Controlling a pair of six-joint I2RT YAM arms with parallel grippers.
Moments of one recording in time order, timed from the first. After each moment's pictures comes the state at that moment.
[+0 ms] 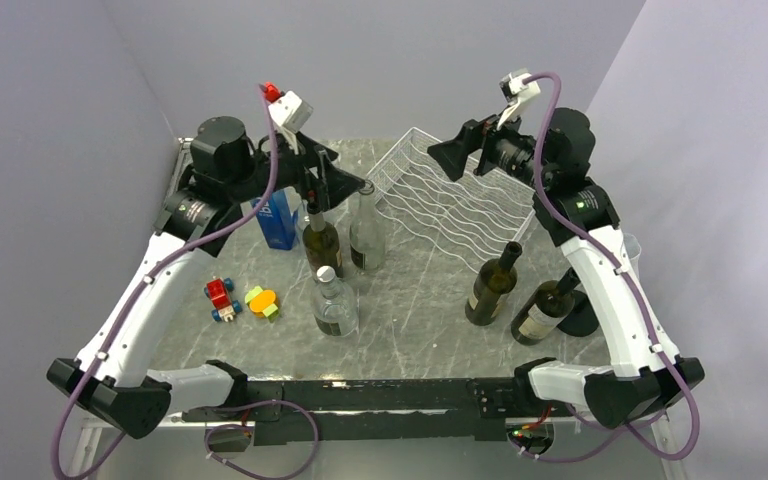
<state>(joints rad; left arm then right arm) -0.43 1.21 1.50 -0.38 0.61 -0.18 0.30 1.24 1.50 -0.37 -0.45 0.14</state>
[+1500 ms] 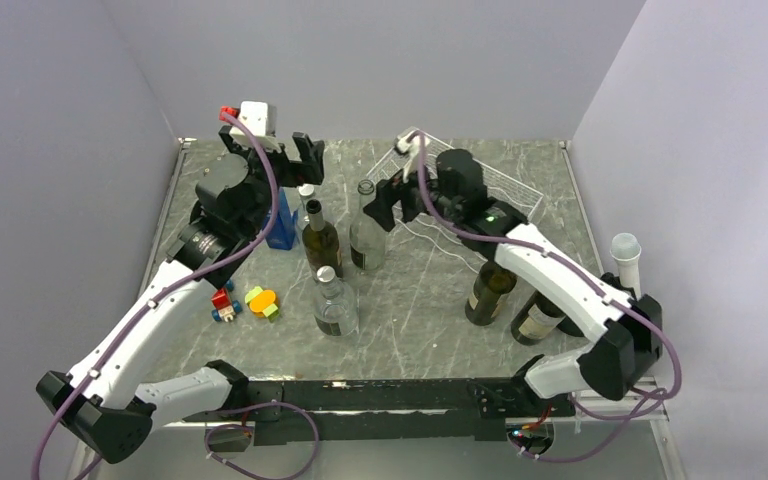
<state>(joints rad) -0.56 1.09 1.23 -0.07 -0.30 -0.13 0.64 1.36 1.27 -0.21 -0.28 0.04</state>
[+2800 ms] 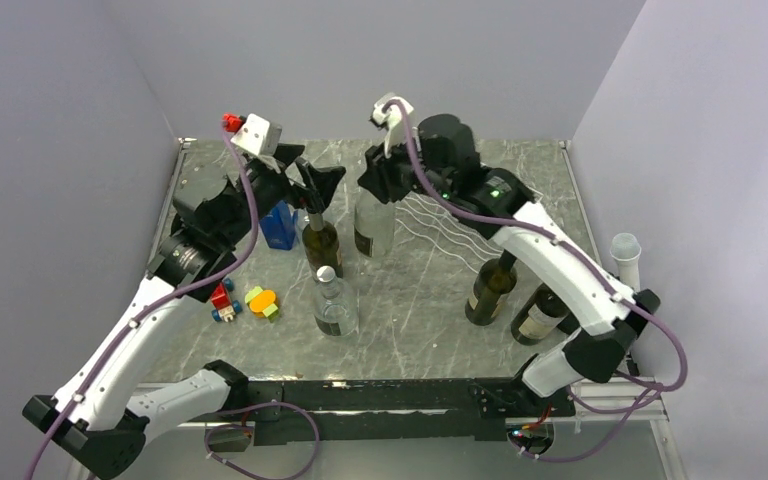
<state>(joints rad) -0.54 1.01 1.23 -0.13 0.07 -0.16 0.78 1.51 1.70 -0.56 -0.09 -0.03</state>
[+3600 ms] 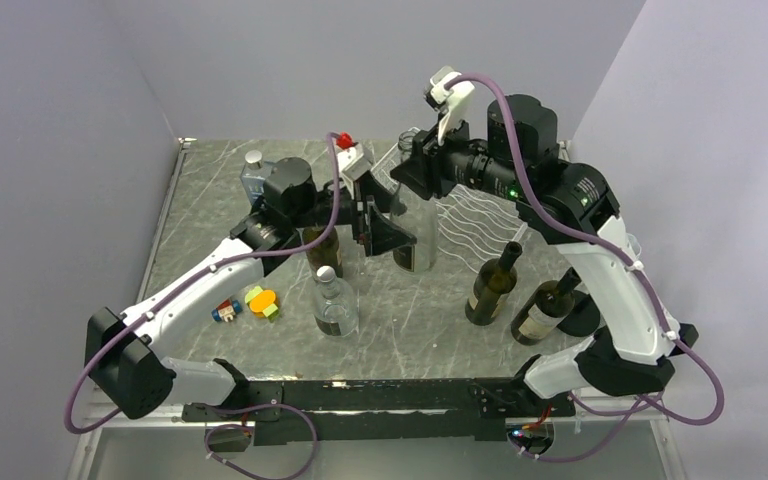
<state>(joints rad) -0.65 1.30 1.16 0.15 0.79 -0.33 0.77 1.42 2.06 -0.92 -0.15 -0.01</state>
